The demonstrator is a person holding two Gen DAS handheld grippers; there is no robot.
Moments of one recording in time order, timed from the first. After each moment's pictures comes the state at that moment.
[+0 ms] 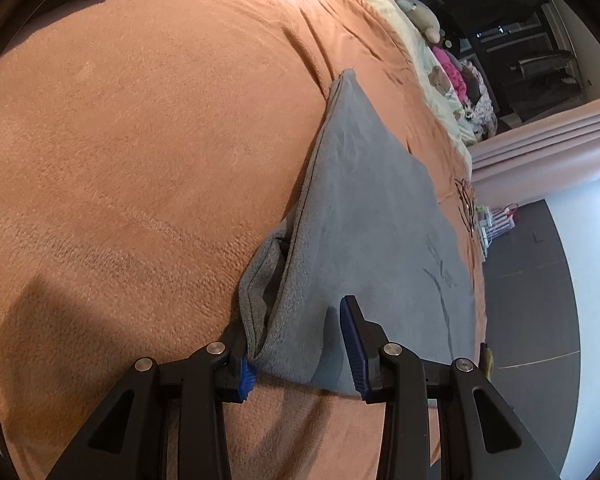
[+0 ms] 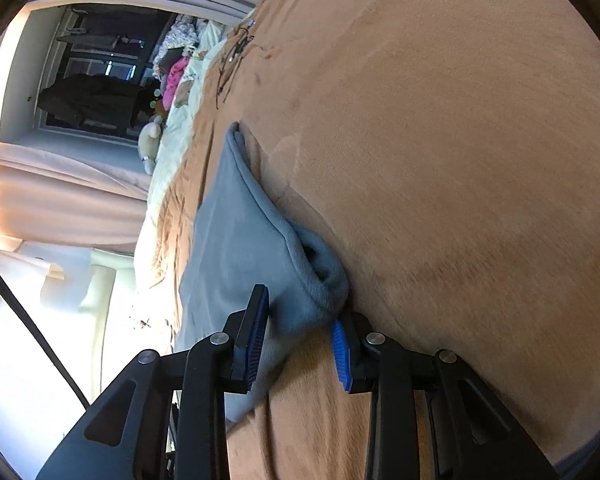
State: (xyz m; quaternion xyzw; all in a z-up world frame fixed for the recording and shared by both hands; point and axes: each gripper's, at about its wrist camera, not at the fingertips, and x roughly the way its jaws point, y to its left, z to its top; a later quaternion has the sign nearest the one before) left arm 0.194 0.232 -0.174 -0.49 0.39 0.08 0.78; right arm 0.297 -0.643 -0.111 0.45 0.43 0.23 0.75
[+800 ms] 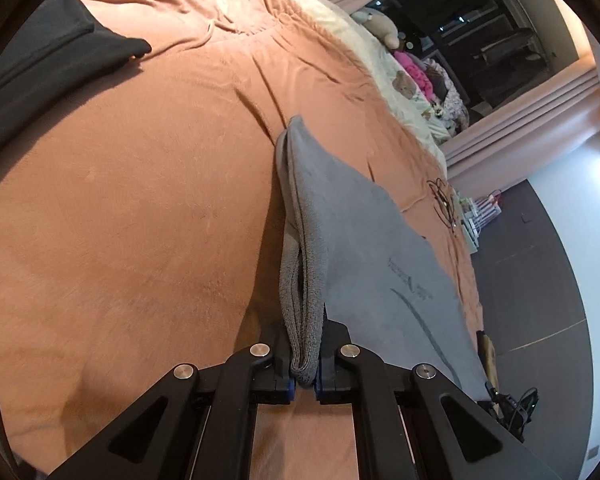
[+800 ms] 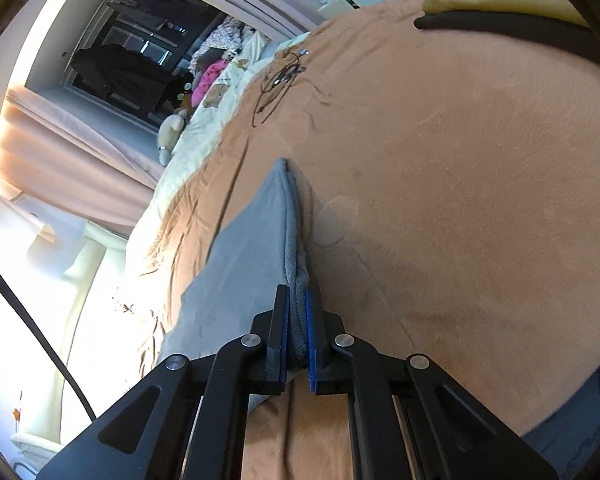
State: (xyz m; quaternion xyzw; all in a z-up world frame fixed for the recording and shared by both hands) left arm 0.166 0.232 -0.107 -0.43 0.36 0.06 0.83; right arm 0.263 -0.643 -0.047 0.36 0.38 0.24 0.82
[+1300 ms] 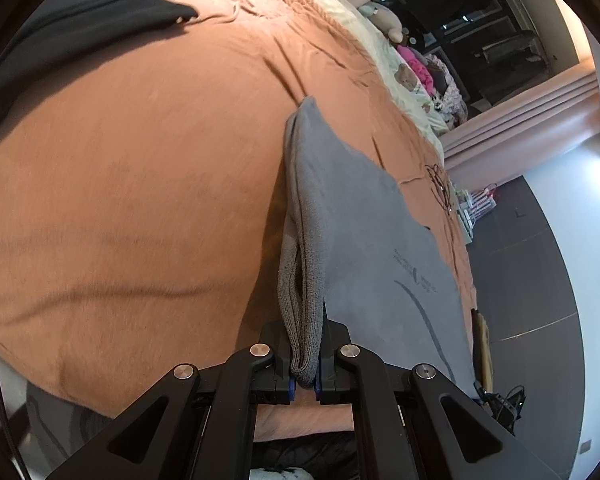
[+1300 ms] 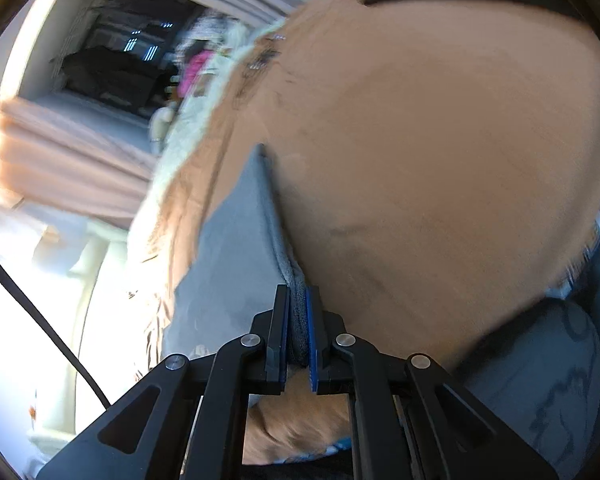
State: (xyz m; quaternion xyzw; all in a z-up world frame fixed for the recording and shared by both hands) left arm 0.108 0.211 -0.136 -0.45 0.37 0.06 0.81; right arm 0.235 -0.700 -0.080 0.39 0.43 0.22 0.79
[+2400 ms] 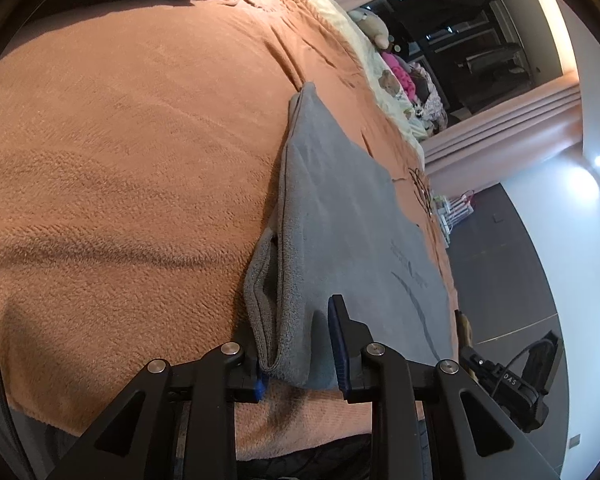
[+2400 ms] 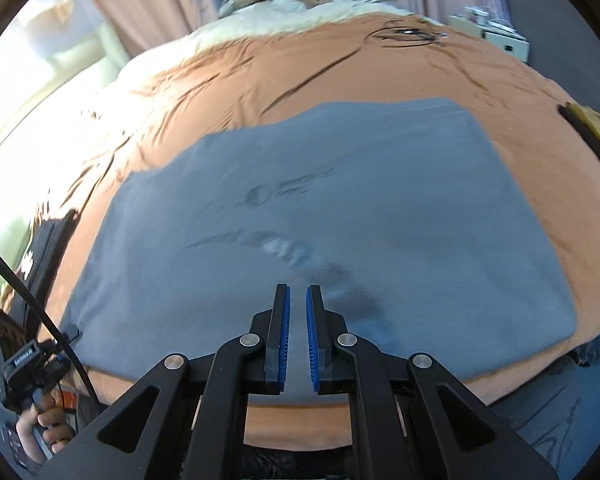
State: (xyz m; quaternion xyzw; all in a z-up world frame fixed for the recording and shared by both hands) left arm 0.109 0.213 -0.176 -0.47 0.33 0.02 0.82; right arm 0.224 -0.427 0.023 0.01 0.43 0.27 0.86
